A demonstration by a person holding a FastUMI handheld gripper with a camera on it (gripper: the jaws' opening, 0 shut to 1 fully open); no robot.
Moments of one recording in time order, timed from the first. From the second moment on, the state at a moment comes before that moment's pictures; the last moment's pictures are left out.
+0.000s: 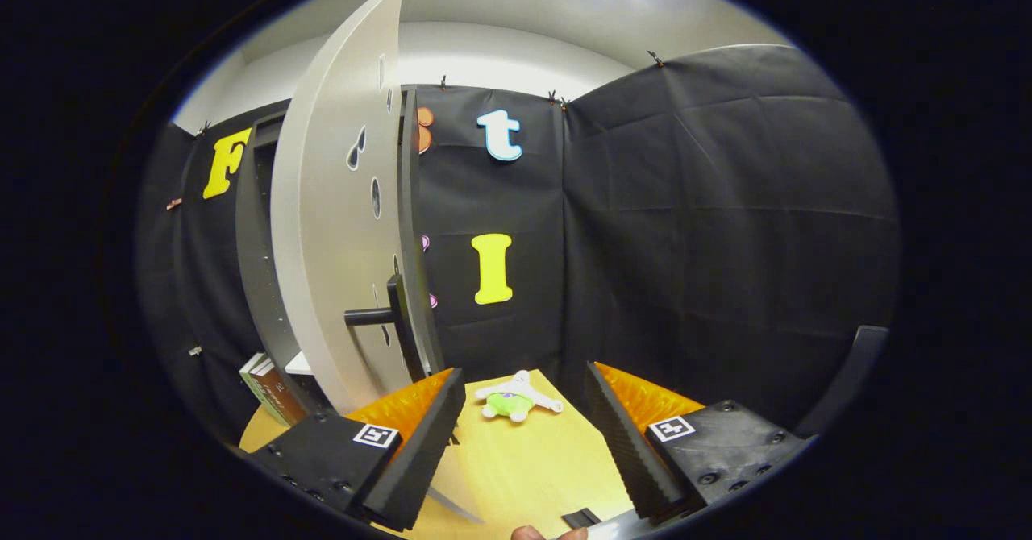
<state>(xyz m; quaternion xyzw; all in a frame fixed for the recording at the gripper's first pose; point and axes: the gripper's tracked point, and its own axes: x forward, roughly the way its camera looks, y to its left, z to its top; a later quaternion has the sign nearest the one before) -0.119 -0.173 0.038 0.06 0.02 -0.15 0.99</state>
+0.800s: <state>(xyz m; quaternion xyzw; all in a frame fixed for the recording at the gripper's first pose) -0.122 -0.095 0.034 0.05 0.02 -0.12 0.99</state>
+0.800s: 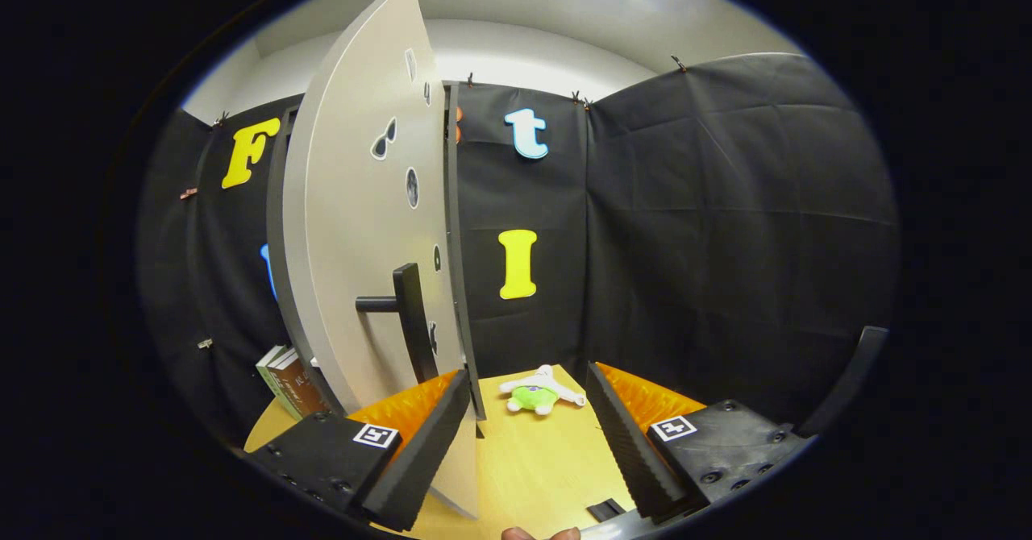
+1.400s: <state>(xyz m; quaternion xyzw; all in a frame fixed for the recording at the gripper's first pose) -0.090 0.014 0.036 0.07 0.02 -0.05 1.00</state>
